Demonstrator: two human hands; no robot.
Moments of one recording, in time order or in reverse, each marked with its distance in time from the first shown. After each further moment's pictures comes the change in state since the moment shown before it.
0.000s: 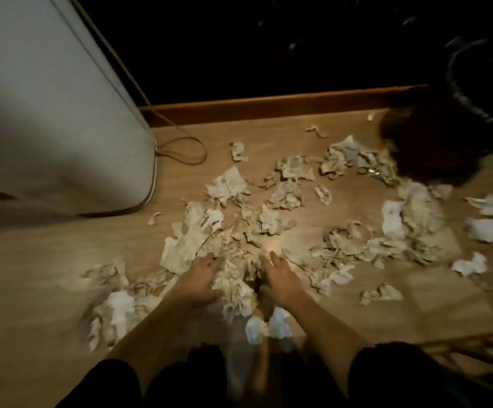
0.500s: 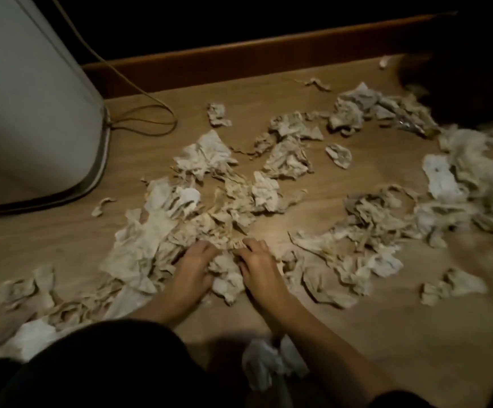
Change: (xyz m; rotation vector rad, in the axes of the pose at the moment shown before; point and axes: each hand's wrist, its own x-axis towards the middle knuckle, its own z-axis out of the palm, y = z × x) left_hand 0.137 -0.047 0.124 -0.058 0.483 0.334; right_hand 0.133 0.035 0.144 0.236 0.629 -0.289
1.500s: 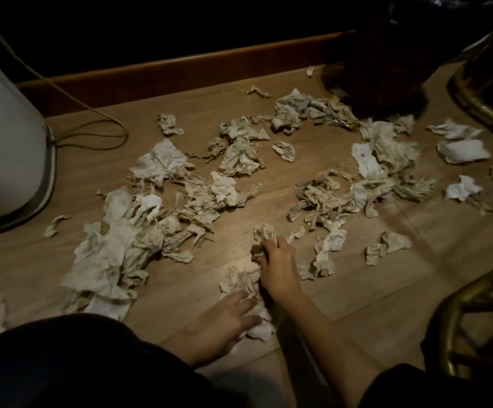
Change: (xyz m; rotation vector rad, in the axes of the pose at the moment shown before) left_hand -0.051 0.068 0.066 0.265 -0.273 0.761; right_hand -0.058 0.020 -0.055 -0.057 0.152 0.558
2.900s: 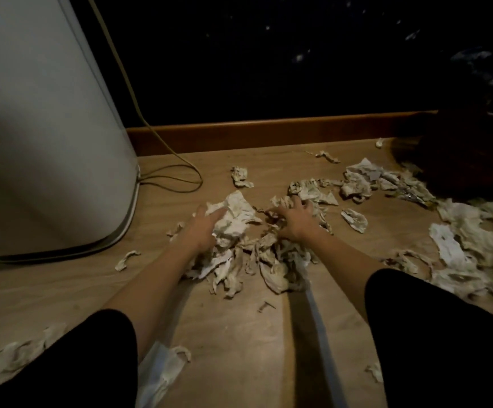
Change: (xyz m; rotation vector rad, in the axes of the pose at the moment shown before) left_hand -0.006 -0.253 -0.155 -0.173 0.125 -1.023; right_hand 0.221 -0.145 -0.009 -0.450 -0.275 -0.237
